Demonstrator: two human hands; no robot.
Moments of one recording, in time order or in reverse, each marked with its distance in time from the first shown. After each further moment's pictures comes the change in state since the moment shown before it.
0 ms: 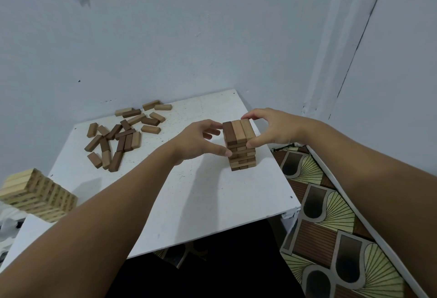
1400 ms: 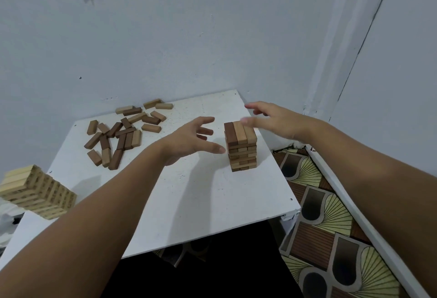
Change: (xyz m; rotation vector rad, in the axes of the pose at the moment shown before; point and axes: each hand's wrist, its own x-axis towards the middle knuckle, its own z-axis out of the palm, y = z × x) left_hand -0.009 -0.007 -0.016 -0.159 -0.052 -0.073; right_hand -0.010 -0.020 -0.005 0.087 0.096 -0.034
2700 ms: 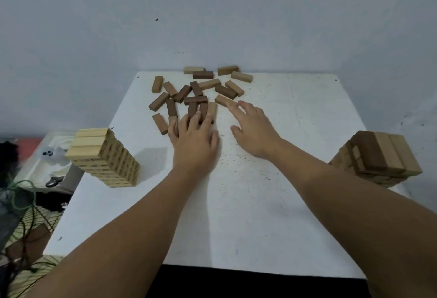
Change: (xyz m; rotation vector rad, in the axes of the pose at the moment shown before) left_hand -0.002 -0.196 -0.081 0.777 0.890 -0.058; right_hand 0.179 -0.095 0.237 -0.474 0.007 -0.201
